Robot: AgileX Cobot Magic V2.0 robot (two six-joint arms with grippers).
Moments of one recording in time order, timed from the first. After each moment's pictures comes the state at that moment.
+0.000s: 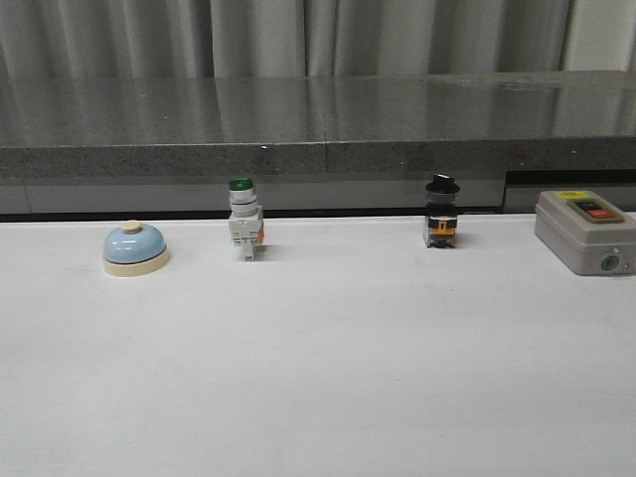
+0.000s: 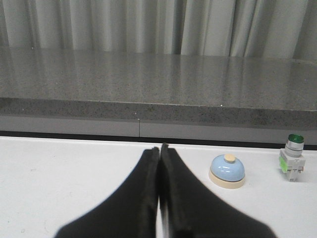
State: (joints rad) left arm 0.04 0.02 -0.10 -0.10 0.16 0.02; right arm 0.01 -0.01 0.03 -0.10 0.02 0.20
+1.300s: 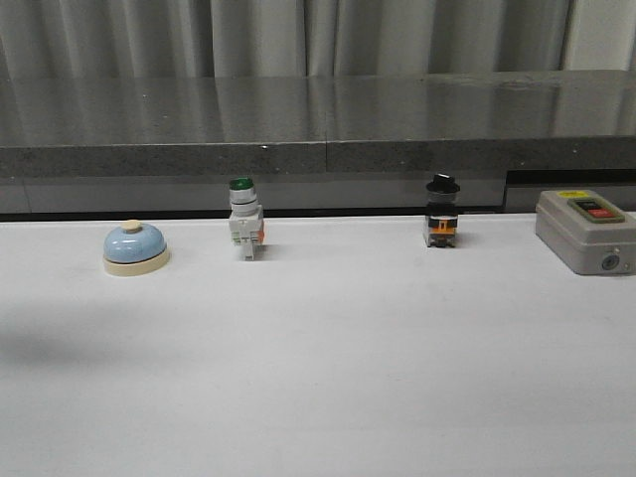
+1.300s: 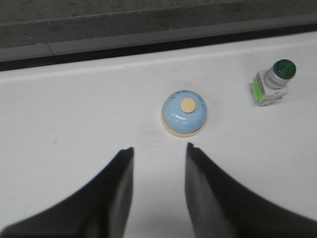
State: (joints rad) left arm -0.12 1.40 -1.11 -0.18 0.60 0.14; right arm 0.01 -0.01 0.03 -0.10 0.02 0.20
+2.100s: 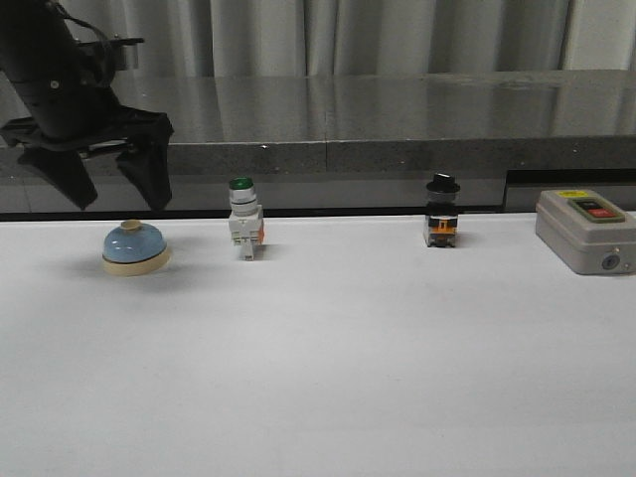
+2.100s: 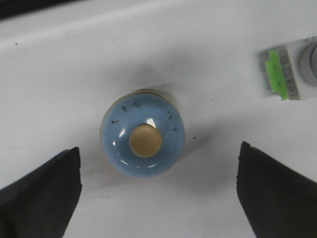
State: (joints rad) left arm -0.20 2.02 -1.57 -0.18 0.82 0.15; right arm 0.01 -0.01 0.03 -0.10 0.02 0.20
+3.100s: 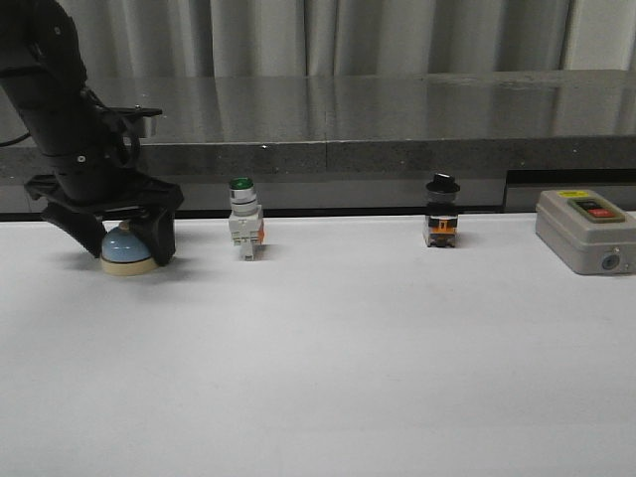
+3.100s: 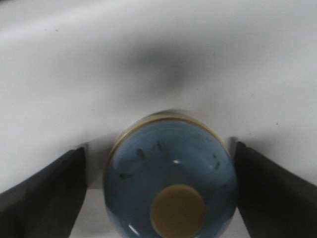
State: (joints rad) left arm -0.20 2.17 -1.59 -0.14 0.71 0.17; right arm 0.01 -0.01 0.03 -0.10 0.02 0.20
